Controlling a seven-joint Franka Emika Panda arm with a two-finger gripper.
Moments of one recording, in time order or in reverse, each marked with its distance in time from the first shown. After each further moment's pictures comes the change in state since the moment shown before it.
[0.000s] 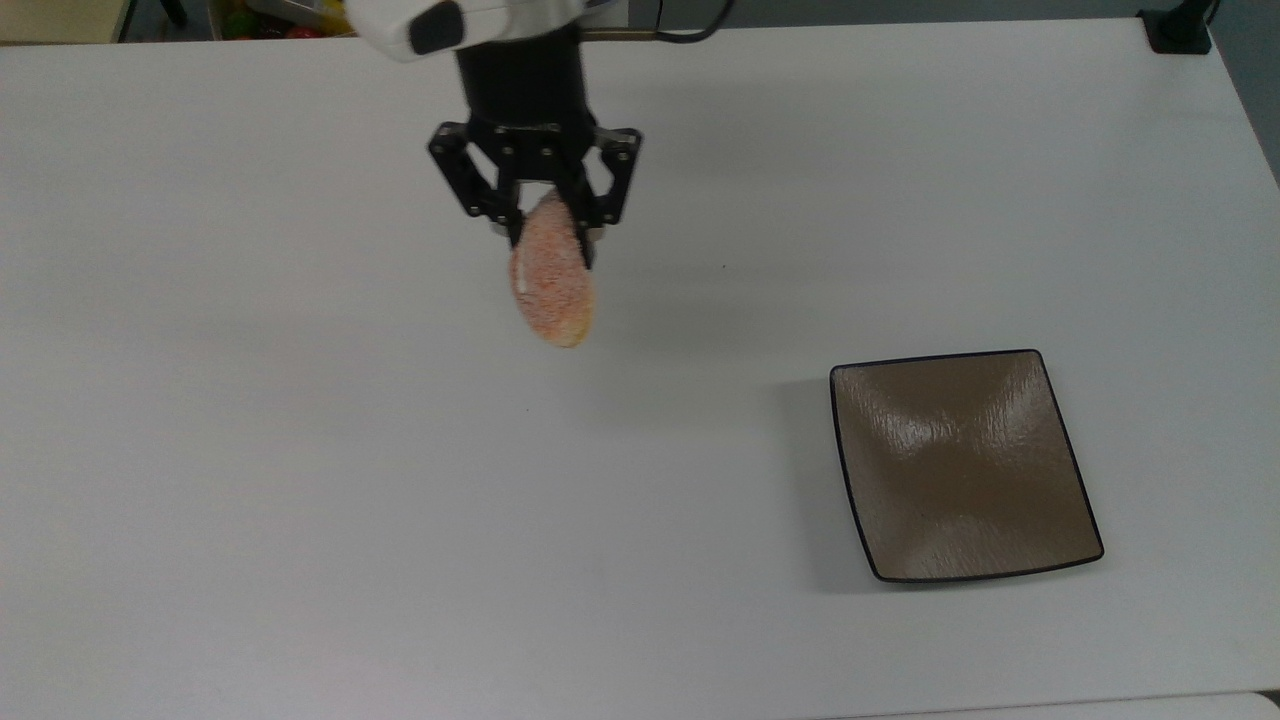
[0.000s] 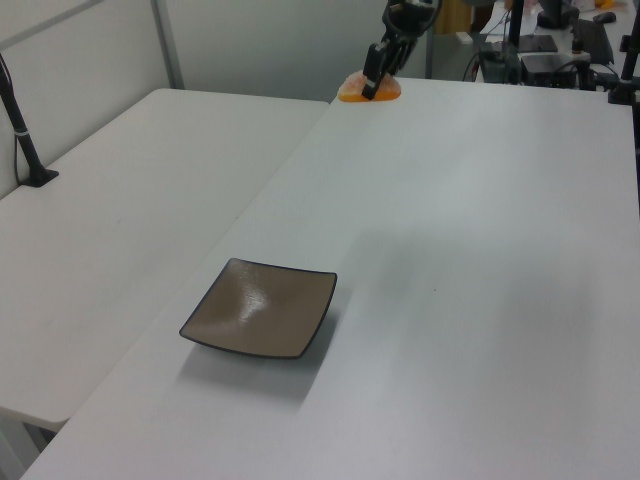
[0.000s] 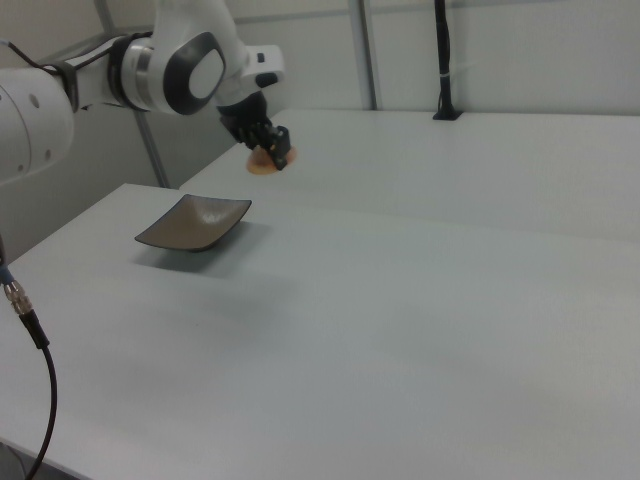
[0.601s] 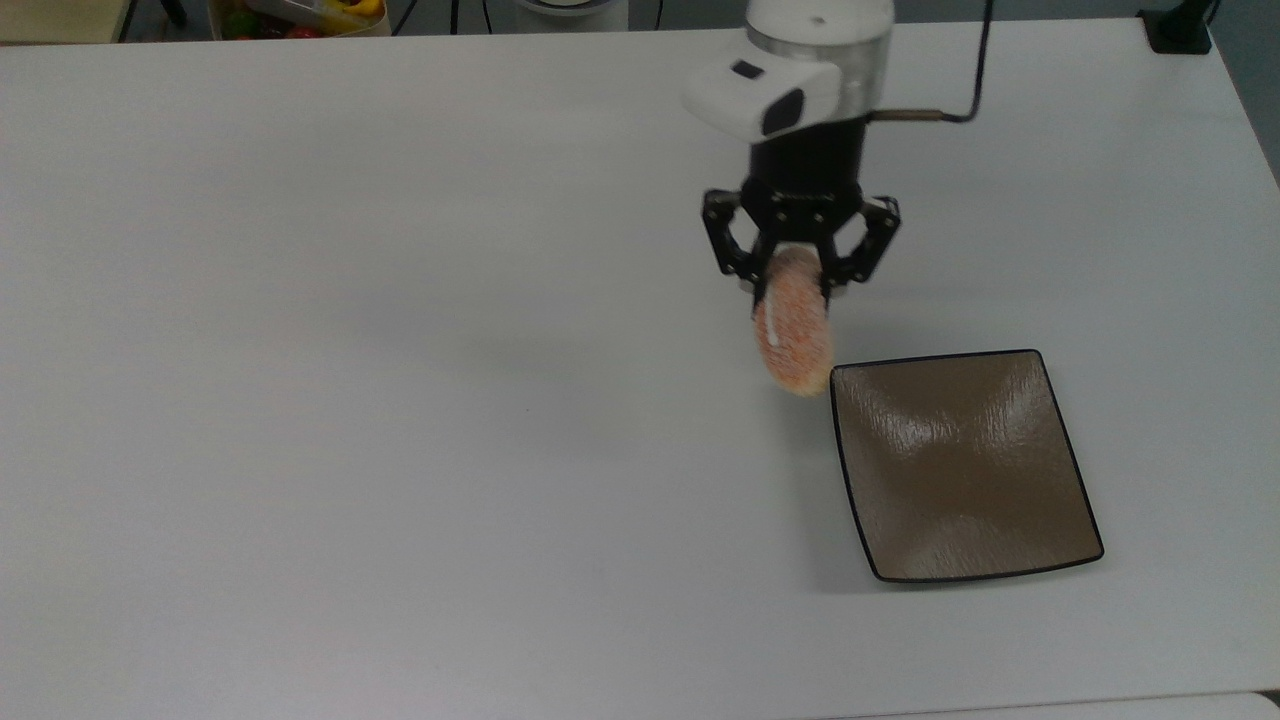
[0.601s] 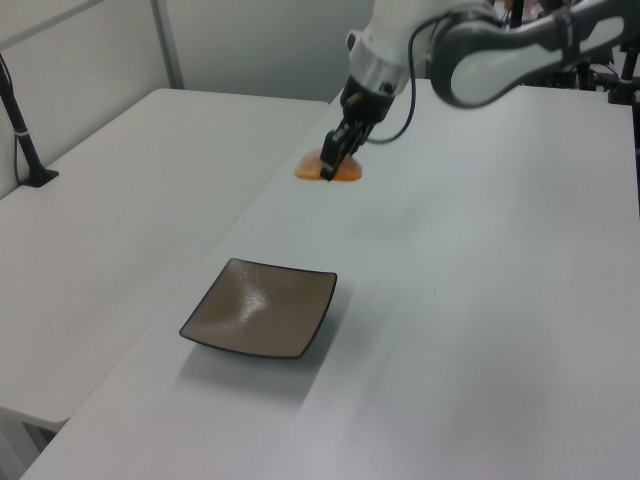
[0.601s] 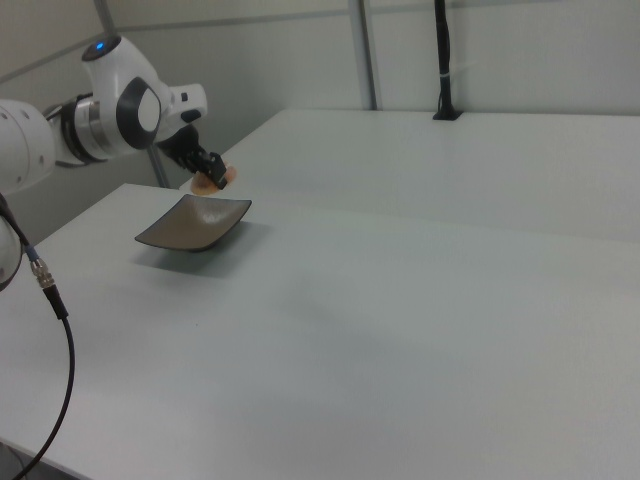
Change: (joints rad) arm 0.231 0.130 0.045 -0.011 -0.233 0.186 0.325
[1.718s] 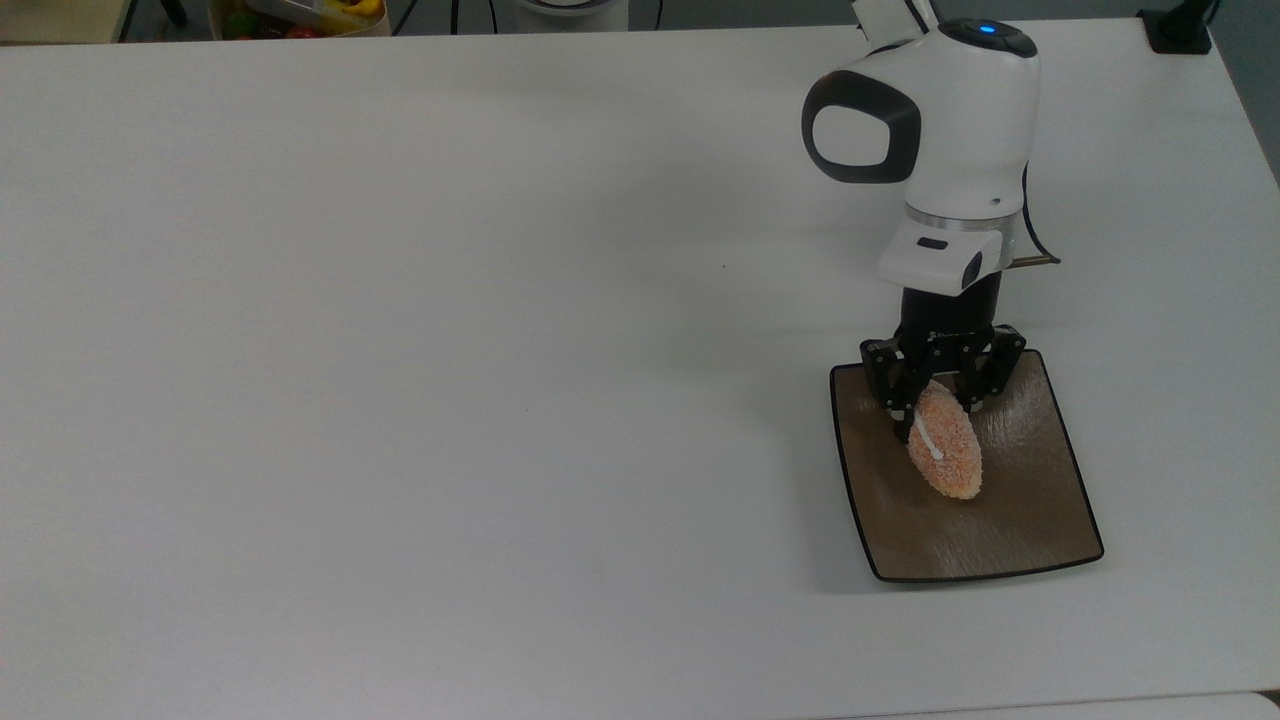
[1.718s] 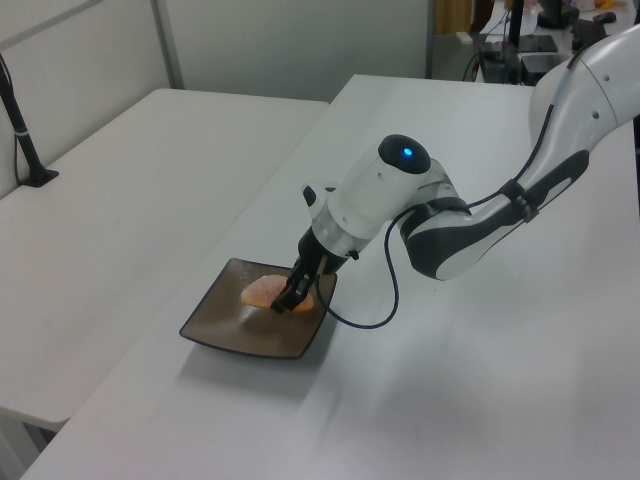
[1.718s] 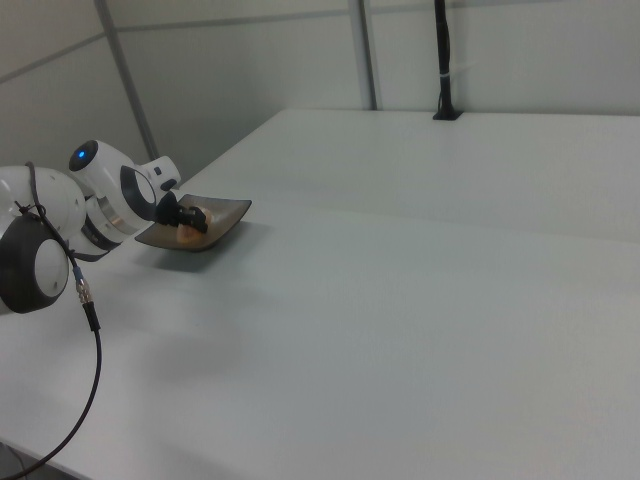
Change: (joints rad) arm 0.148 0.367 0.001 0.124 -0.339 0.349 0.172
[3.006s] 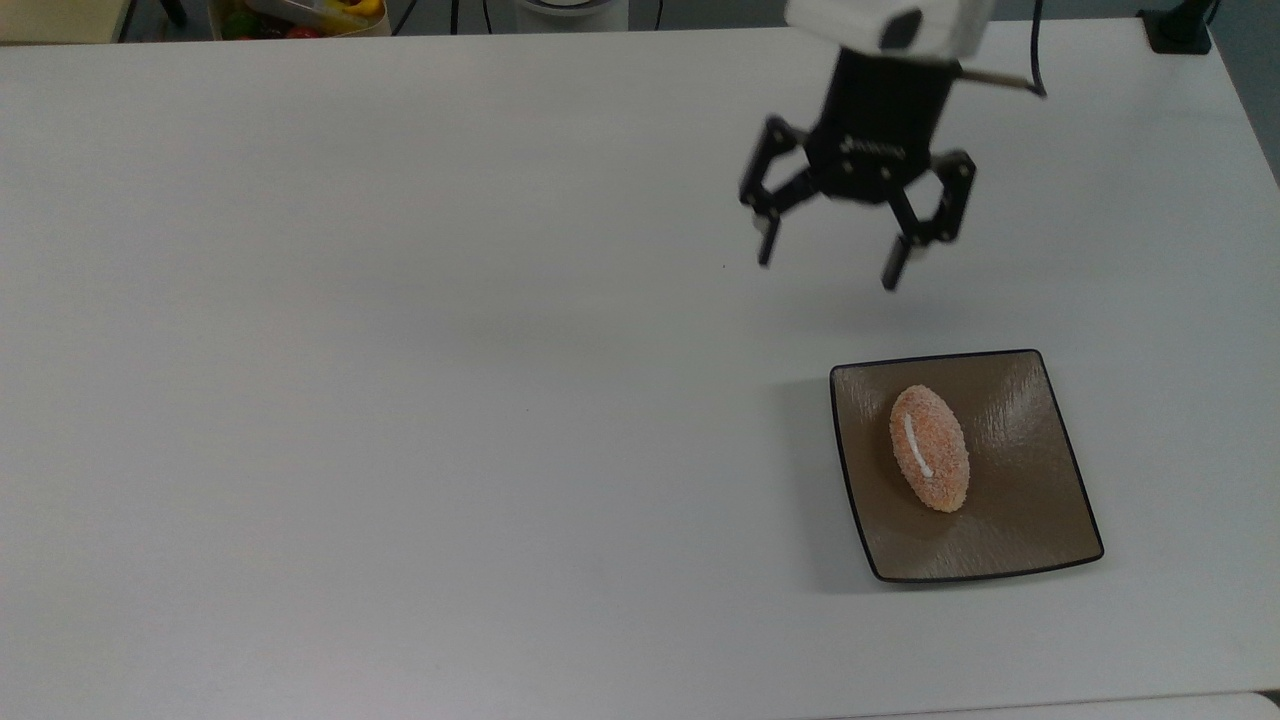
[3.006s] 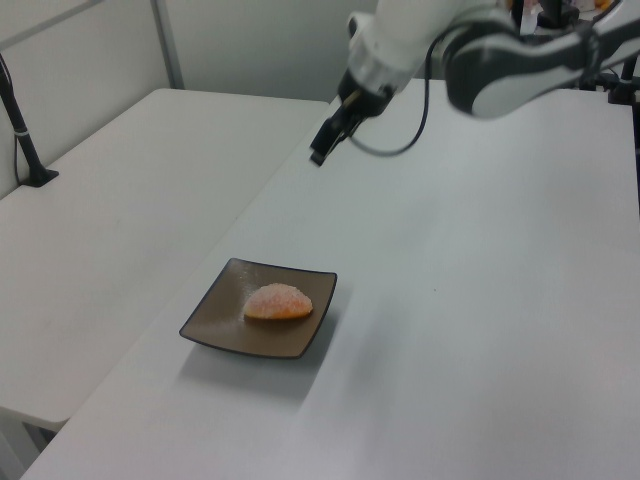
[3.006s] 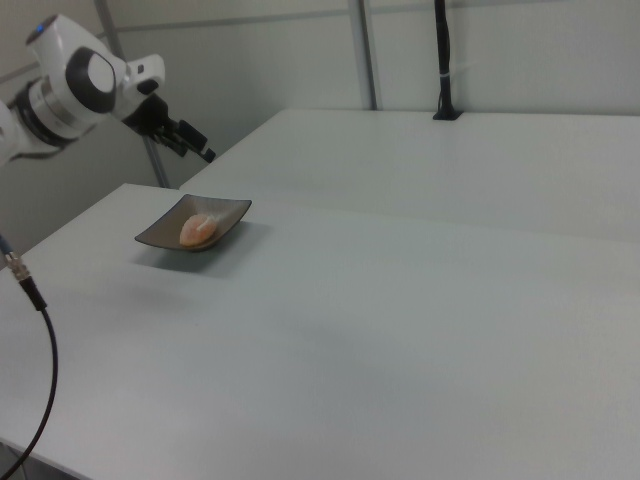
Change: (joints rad) arm -0.066 -0.428 -0.010 -0.084 0.052 -0.483 0.053
